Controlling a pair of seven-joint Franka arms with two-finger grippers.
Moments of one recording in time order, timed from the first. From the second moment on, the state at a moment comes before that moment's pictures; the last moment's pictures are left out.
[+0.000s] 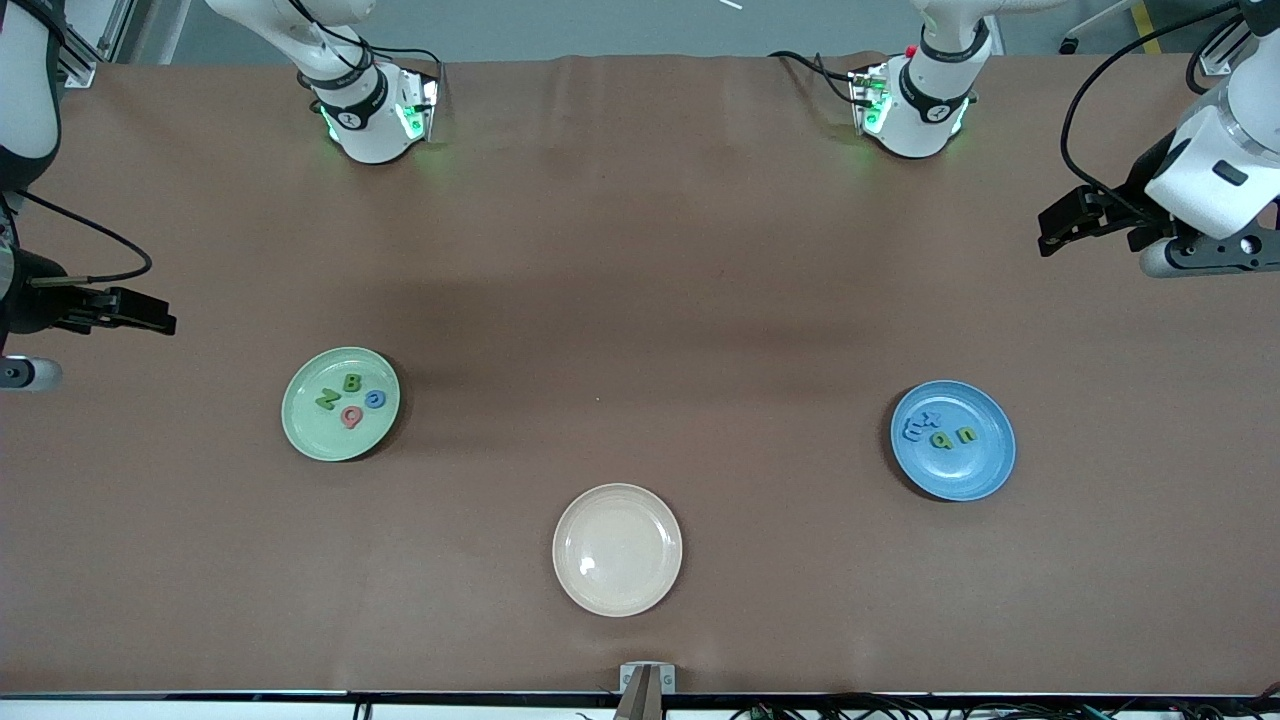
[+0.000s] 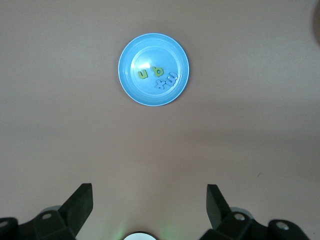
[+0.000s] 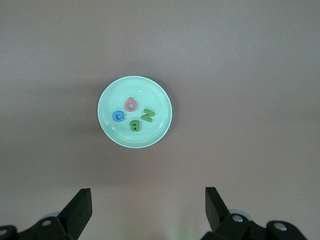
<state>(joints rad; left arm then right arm) 0.05 -0.03 -0.17 -1.60 0.00 1.51 -0.16 -0.06 0.22 0.02 -1.39 -0.02 1.47 -0.03</state>
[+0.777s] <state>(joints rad) 0.05 -0.03 -0.17 -1.60 0.00 1.53 -0.16 -0.04 0.21 -0.01 -1.39 0.02 1.38 -0.02</state>
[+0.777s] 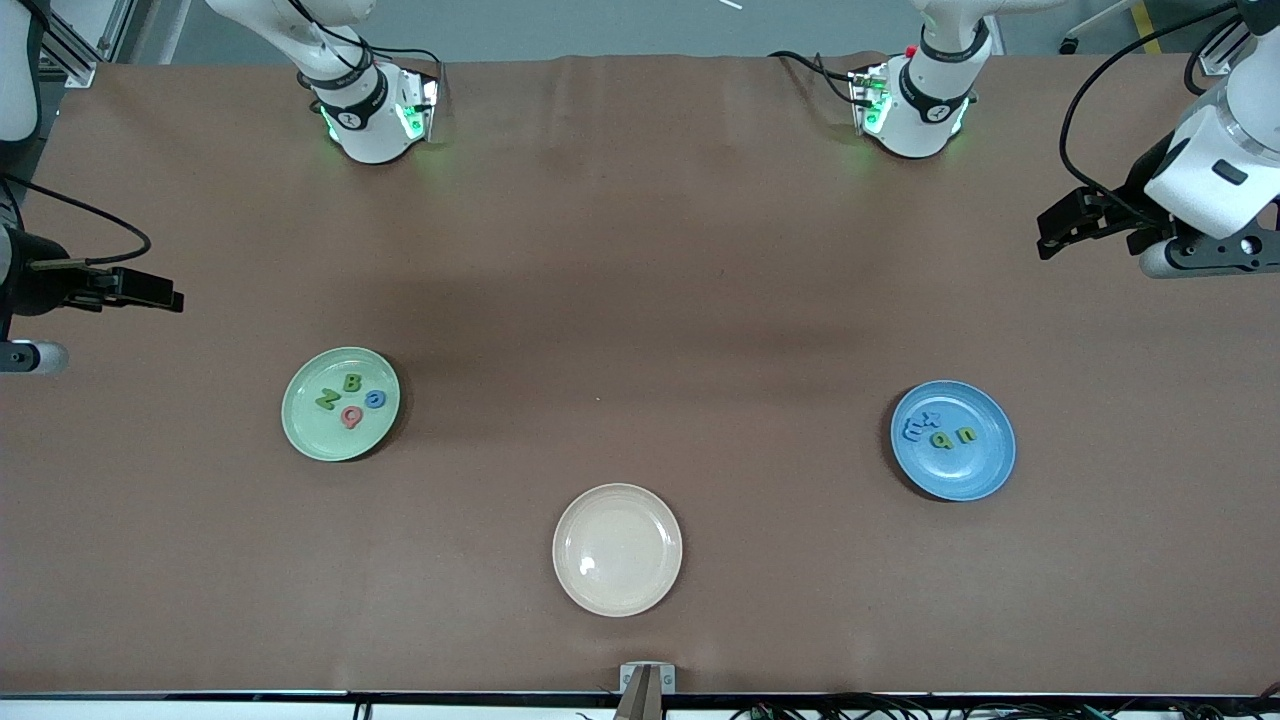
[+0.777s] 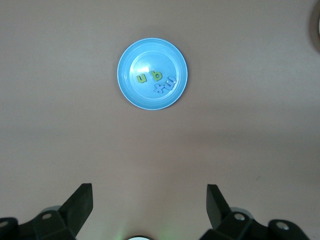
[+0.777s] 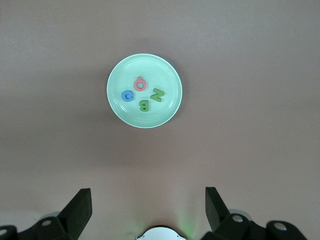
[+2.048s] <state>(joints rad) 0.05 -0.03 -0.17 -1.60 0.00 1.53 -0.16 -0.03 0.06 -0.02 -1.52 0.02 1.45 -0.03</state>
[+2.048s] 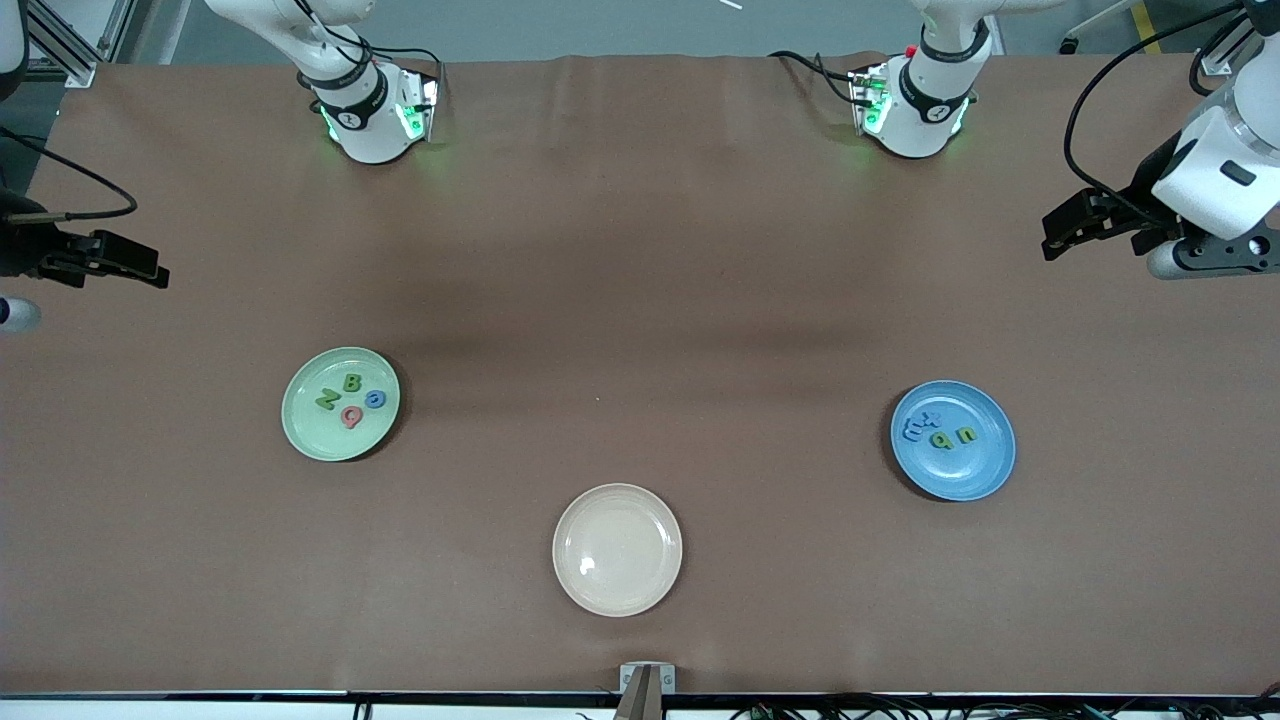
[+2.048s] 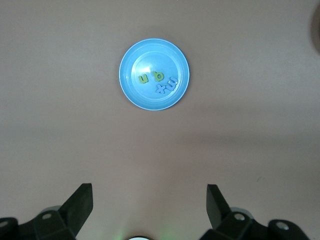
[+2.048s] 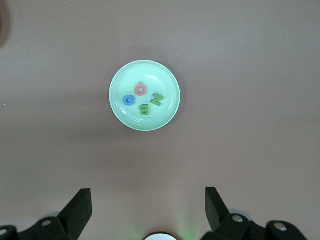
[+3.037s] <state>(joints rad) 0.05 -0.03 -0.17 -1.60 0.00 1.52 -0.16 -0.01 -0.03 -0.04 -1.61 0.02 1.48 -0.03</state>
